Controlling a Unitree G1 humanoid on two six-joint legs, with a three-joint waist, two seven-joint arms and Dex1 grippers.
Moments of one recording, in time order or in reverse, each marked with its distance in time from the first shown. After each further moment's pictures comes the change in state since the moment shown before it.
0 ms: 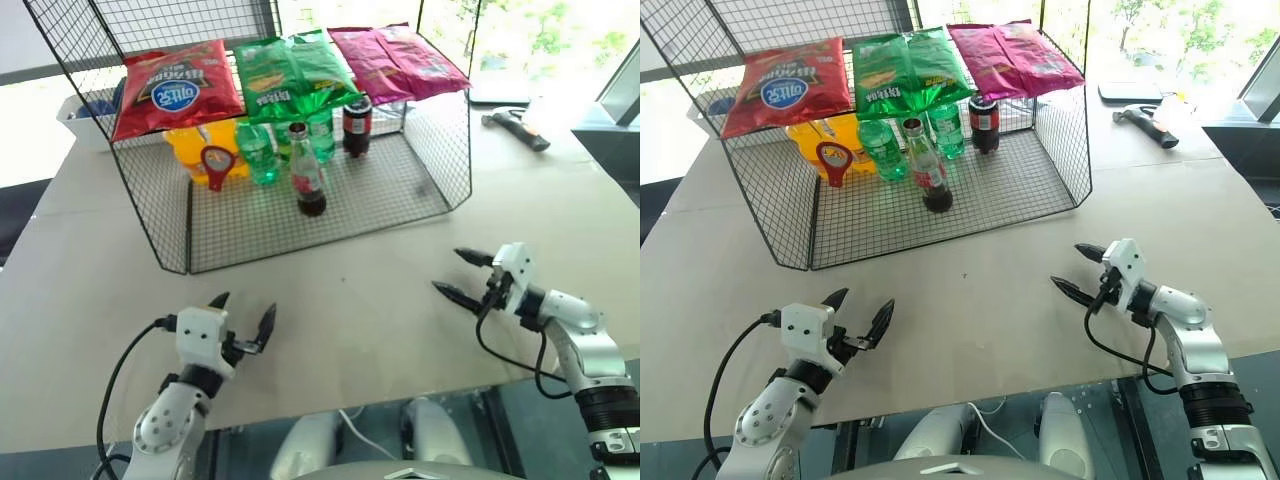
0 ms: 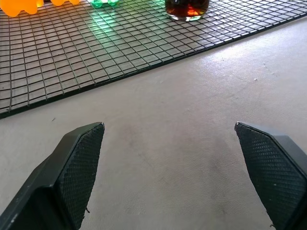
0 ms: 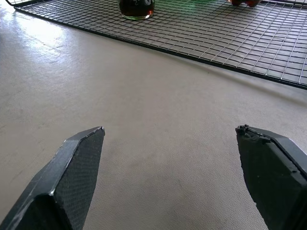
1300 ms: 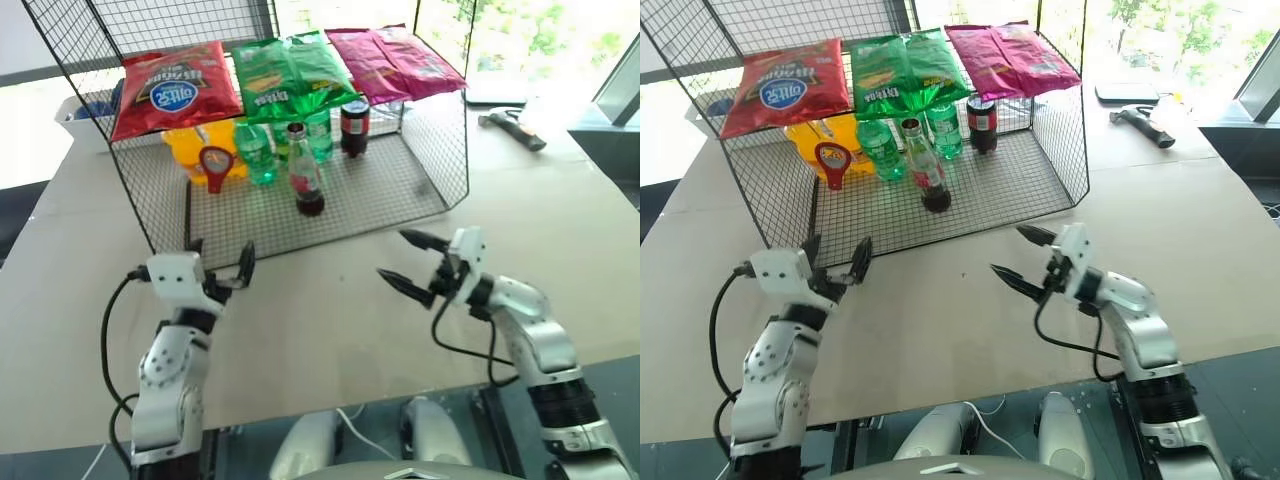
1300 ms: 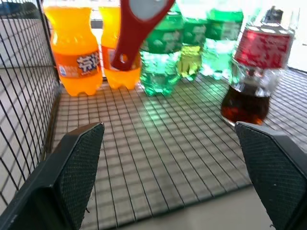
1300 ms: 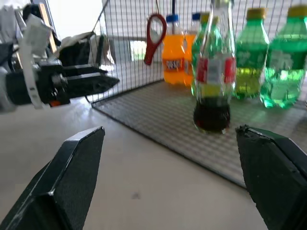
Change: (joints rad) left arm -0.407 -0.057 0.119 0.169 -0.057 0.006 0.134; right arm -0.112 0.260 0.161 -0.299 0.036 0.137 -0.113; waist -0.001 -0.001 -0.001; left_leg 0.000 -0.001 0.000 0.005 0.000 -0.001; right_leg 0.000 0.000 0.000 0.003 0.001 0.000
